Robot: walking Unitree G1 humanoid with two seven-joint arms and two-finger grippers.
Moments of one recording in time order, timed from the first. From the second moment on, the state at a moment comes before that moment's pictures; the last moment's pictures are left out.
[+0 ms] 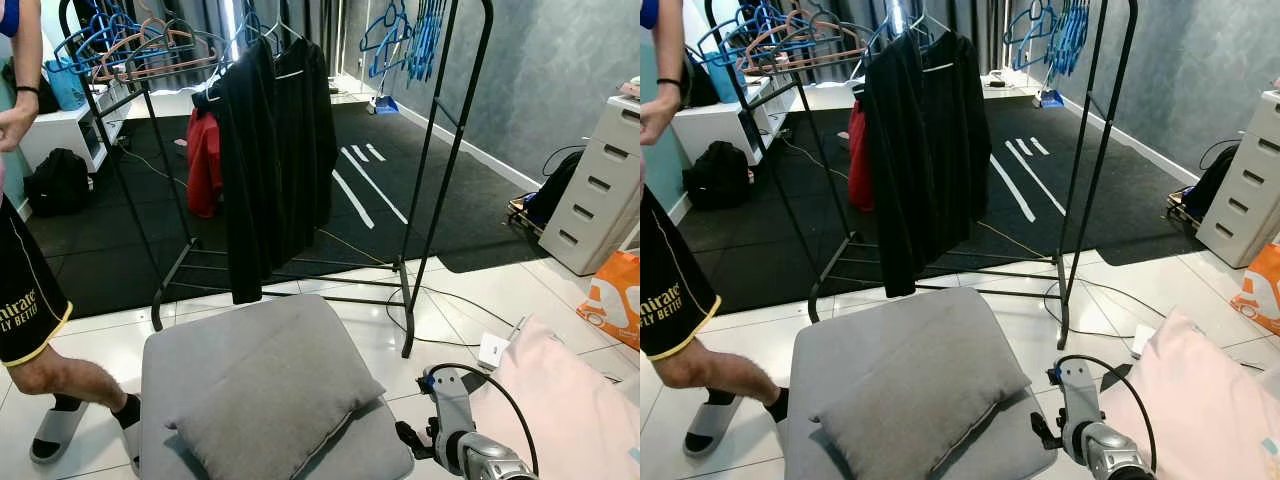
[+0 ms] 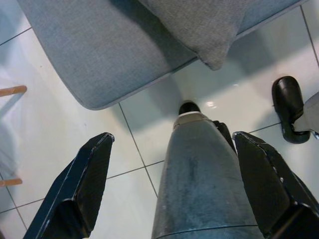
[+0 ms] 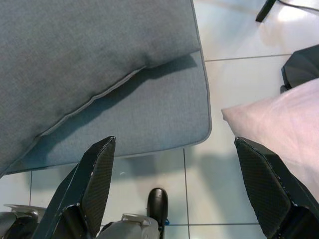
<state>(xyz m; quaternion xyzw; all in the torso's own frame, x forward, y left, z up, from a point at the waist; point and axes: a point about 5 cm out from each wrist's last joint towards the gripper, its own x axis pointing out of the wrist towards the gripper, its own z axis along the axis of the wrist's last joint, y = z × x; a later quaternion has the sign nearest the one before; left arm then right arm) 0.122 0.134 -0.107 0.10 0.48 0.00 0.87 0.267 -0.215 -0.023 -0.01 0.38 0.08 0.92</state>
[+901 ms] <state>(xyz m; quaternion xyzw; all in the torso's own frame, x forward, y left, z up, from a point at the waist) 0.119 0.139 -0.106 0.09 0.46 0.05 0.88 0.284 -0.223 -0.005 0.29 0.33 0.00 0.90</state>
